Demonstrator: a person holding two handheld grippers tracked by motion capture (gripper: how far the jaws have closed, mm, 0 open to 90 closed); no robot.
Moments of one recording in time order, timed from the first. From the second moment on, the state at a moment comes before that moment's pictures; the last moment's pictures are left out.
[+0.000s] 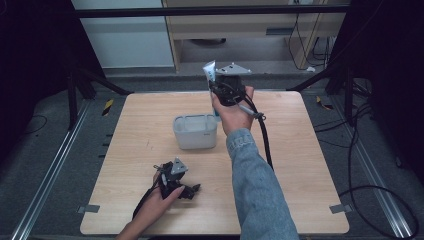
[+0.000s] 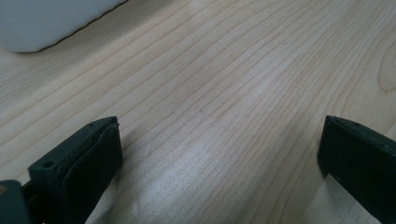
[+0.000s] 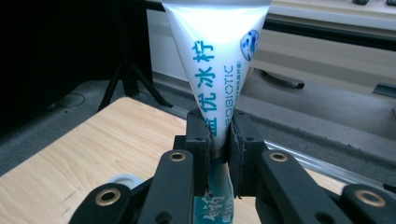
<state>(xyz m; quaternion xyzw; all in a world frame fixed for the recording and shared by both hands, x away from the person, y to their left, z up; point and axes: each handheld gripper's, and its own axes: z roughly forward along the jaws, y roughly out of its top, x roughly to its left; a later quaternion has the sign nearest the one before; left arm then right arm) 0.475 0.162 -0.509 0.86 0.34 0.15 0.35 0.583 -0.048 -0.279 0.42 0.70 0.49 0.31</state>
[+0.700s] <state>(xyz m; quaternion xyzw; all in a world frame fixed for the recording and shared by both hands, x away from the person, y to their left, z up) 0.475 0.162 -0.509 0.86 0.34 0.15 0.35 0.595 -0.024 -0.266 0.40 0.70 0.49 0.31</state>
